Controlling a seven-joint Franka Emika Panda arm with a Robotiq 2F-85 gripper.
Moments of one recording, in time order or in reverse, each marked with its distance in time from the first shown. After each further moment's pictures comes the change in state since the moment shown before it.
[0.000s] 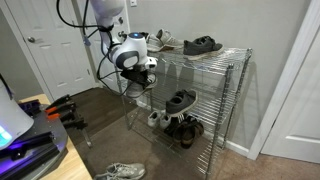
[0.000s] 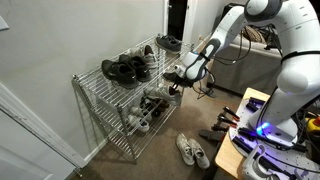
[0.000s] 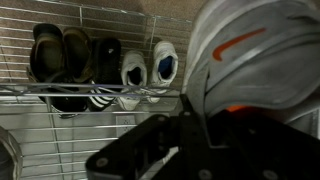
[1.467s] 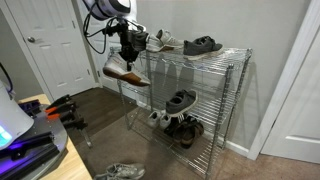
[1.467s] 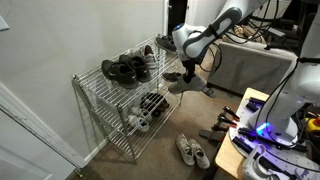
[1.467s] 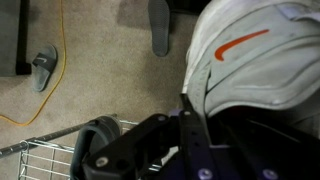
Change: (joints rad) arm 0.638 -0.559 -0.502 -0.001 -0.084 -1.032 0.374
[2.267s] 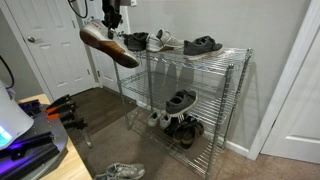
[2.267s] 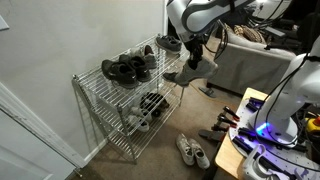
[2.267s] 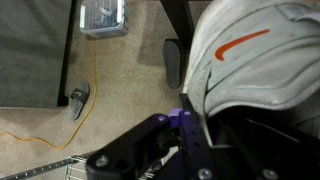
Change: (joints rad) arm 0.049 -0.213 0.099 0.130 0.000 -0.505 0.116
